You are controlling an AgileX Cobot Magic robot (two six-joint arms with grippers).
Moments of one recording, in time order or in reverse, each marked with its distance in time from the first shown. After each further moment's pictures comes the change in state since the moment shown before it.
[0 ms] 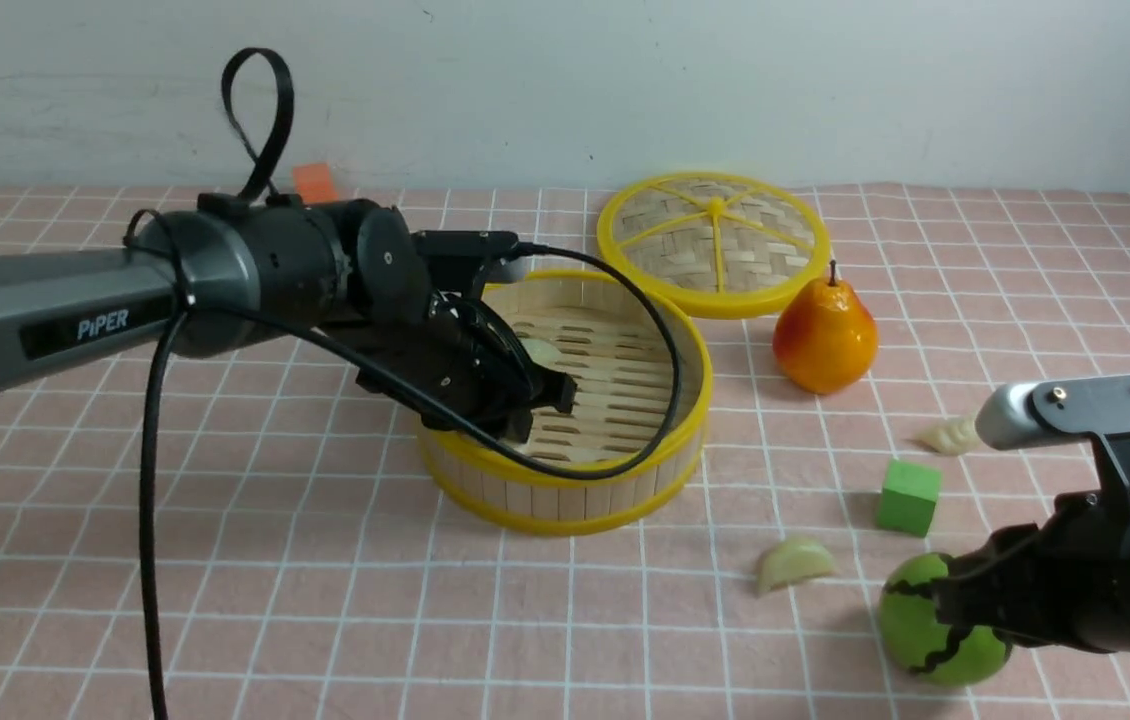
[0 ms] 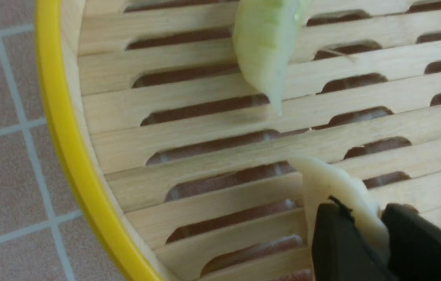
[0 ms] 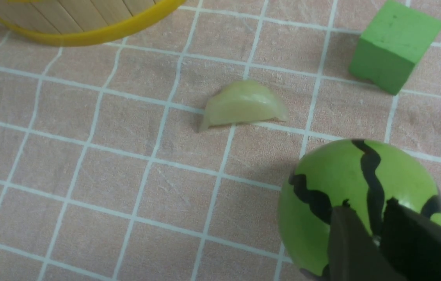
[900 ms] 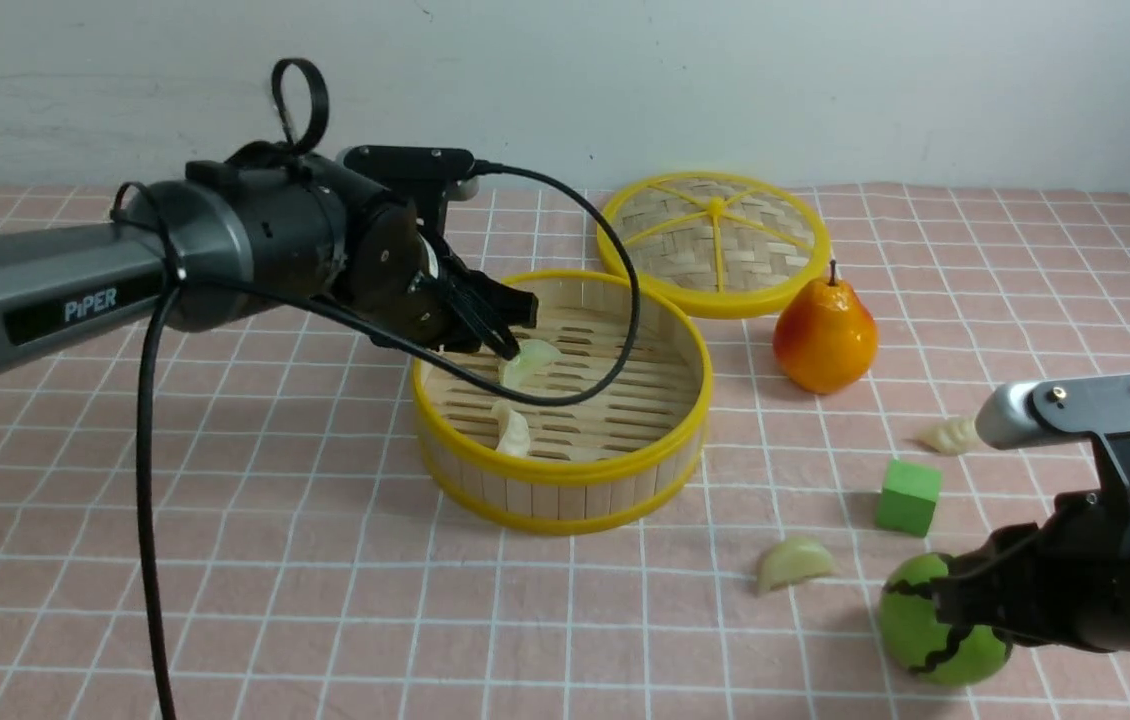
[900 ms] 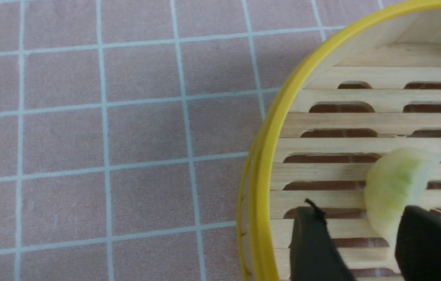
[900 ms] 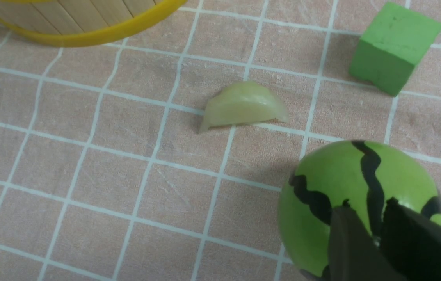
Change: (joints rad) right arm 0.000 0.000 0.000 -0.001 -0.002 0.000; left arm 0.000 -0.007 -0.057 0.553 -0.117 -0.541
